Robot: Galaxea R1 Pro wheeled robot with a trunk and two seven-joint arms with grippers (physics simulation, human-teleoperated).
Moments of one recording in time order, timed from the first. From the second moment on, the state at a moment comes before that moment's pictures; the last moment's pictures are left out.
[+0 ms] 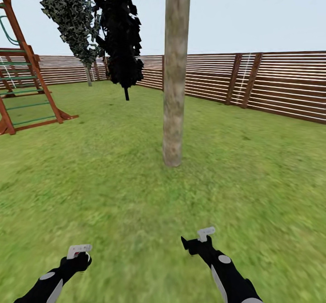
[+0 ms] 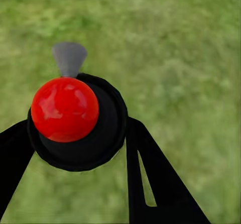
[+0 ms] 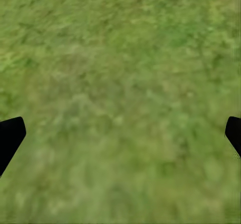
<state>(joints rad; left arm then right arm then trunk) -0.47 0.18 0.25 -0.38 -0.08 -0.06 -0.26 -0.47 0.12 -0.16 -0.58 0.24 -0.06 0.29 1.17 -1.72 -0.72</state>
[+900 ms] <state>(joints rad) -0.47 0.18 0.25 -0.38 -0.08 -0.06 -0.26 -0.47 0.12 -0.16 -0.58 0.24 -0.06 0.29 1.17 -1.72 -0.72</state>
